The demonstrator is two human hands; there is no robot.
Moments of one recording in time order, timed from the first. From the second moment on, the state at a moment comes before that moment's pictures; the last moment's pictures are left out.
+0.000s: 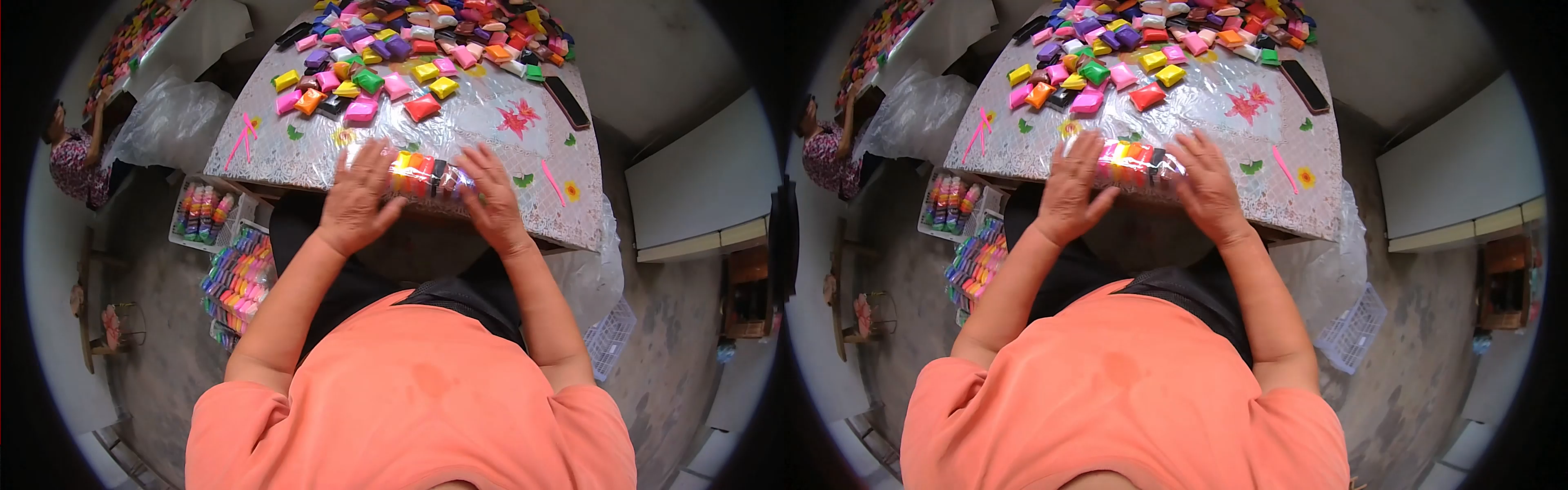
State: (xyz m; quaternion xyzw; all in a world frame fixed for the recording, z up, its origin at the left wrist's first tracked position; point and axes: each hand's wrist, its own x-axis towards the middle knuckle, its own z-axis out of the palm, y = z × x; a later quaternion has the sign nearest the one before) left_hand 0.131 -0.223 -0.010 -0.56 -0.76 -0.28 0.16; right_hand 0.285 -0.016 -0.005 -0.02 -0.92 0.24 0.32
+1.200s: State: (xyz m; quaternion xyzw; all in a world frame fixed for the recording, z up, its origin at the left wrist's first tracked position) left_hand 0.061 -0.217 -0.001 -0.51 -0.85 -0.15 -0.01; right_hand 0.279 0.016 -0.037 -0.09 -0.90 0.36 0.22
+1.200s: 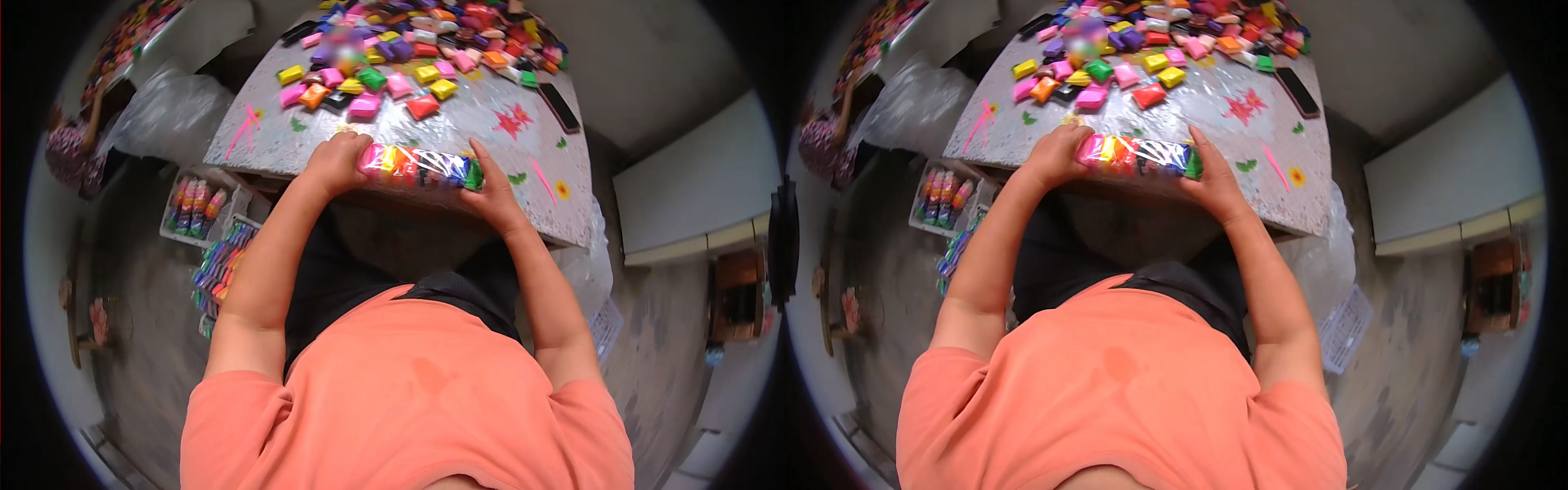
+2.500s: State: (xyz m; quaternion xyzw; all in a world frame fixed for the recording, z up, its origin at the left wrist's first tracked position) left_hand 0.152 -0.527 -0.078 -0.20 -0.67 -0.50 -0.51; right_hand 0.105 -0.188 0.039 0.24 -0.81 0.46 -0.29
